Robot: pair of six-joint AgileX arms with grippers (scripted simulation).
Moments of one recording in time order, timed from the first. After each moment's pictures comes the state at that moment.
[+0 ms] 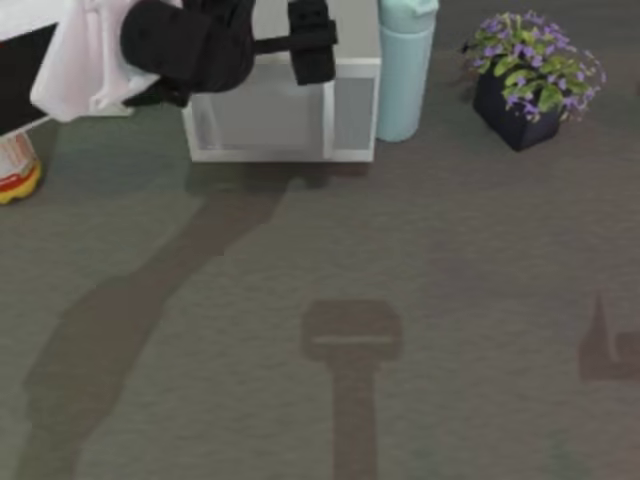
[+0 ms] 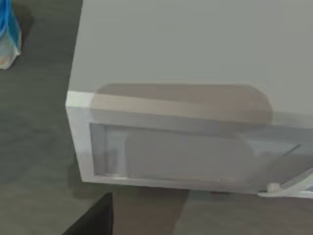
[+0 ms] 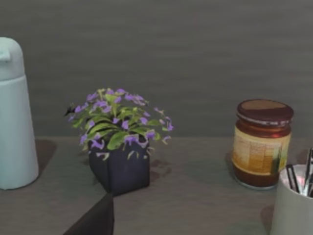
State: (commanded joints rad) left arm -0.56 1.73 1.43 -0.47 -0.34 -0.48; right arm 0.00 0.00 0.00 0.00 0.00 0.00
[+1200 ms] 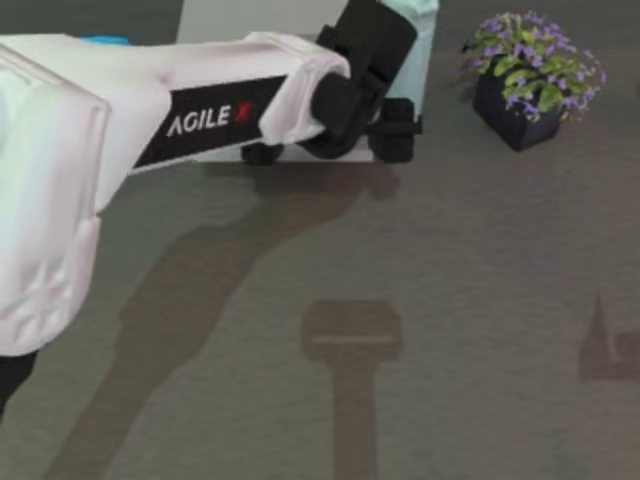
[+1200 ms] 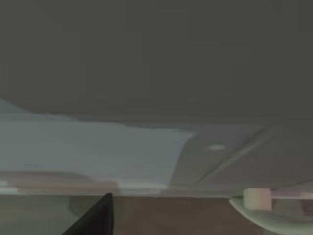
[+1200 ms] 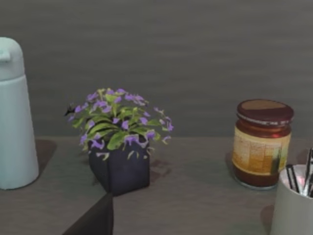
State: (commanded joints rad) left arm -0.62 2.28 1.79 -0.46 -0.37 -0.51; right arm 0.00 0.00 0.00 0.00 0.00 0.00
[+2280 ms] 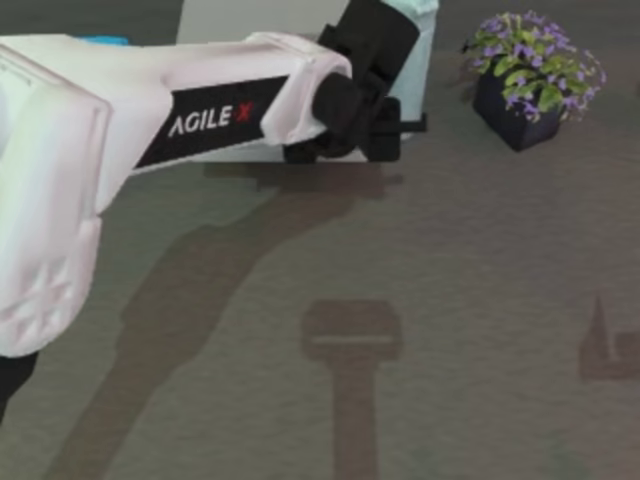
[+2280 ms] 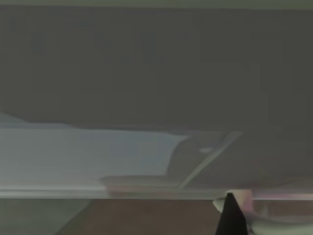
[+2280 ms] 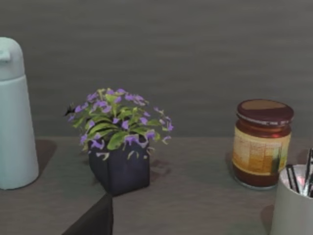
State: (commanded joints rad) left arm -0.61 2.29 1.80 -0.45 -0.37 -0.51; right arm 0.00 0.00 0.00 0.00 0.00 0.00
